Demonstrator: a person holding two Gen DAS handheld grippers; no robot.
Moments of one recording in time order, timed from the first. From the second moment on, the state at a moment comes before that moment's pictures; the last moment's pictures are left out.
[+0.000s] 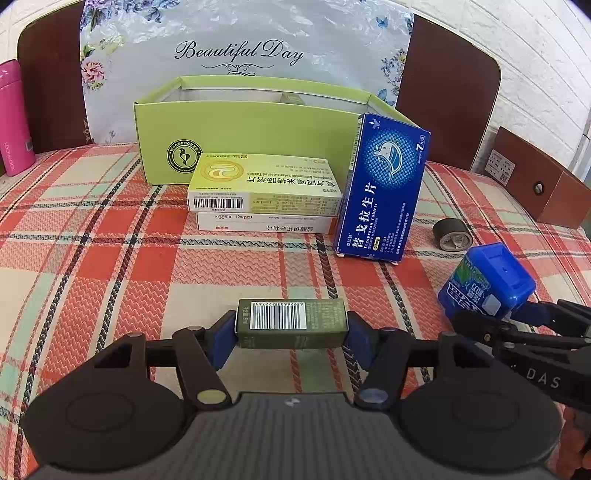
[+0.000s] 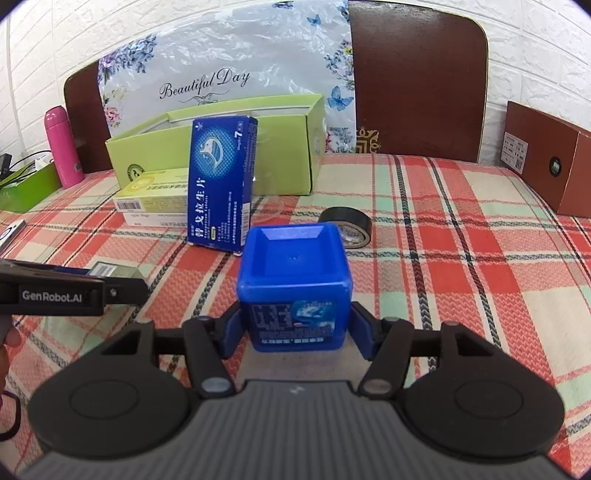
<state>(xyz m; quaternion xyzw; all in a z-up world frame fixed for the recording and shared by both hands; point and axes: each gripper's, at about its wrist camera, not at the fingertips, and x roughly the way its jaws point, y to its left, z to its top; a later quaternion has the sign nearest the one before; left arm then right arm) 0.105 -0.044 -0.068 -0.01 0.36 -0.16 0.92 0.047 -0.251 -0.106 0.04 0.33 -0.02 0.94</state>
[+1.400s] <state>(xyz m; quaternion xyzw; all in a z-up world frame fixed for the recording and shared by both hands) 0.193 -0.023 0.058 -0.05 0.24 -0.15 0.96 0.155 -0.266 -0.001 0.07 0.20 0.03 0.98</state>
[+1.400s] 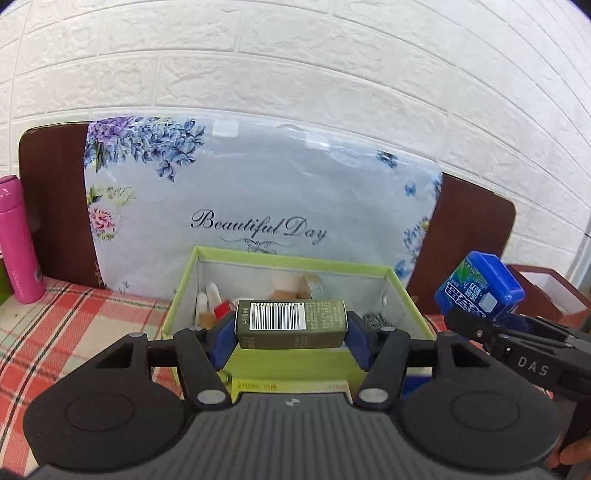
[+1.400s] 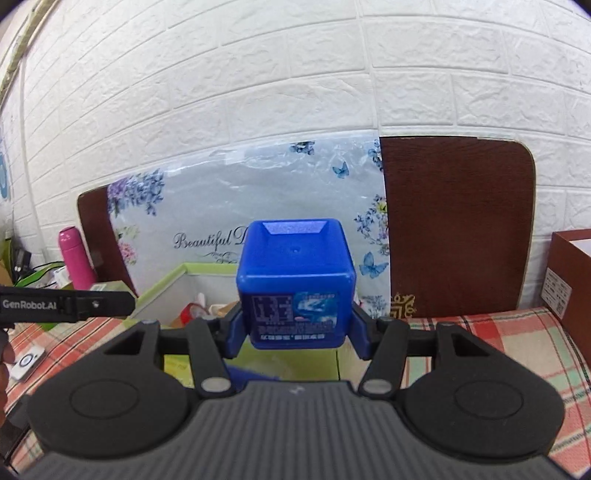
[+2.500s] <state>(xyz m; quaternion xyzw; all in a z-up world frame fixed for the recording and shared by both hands) 0.232 -0.037 0.035 -0.03 0.26 -0.12 0.96 0.212 -0.263 -0.015 0.03 0.20 0.02 0.98</state>
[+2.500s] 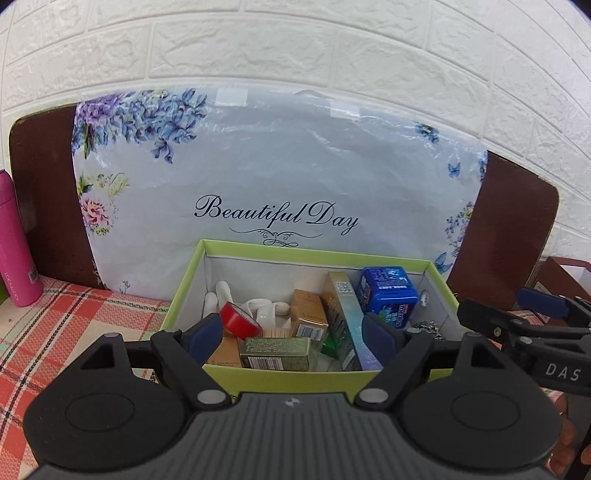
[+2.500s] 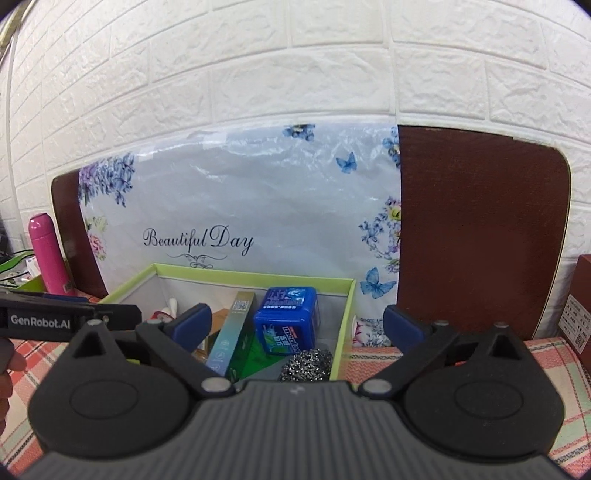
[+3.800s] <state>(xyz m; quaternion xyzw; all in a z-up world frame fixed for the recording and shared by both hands) 0.168 -0.136 -0.010 0.02 0.27 -0.19 0.94 0.054 -0.299 -0.091 0.07 0.26 -0.04 0.96</state>
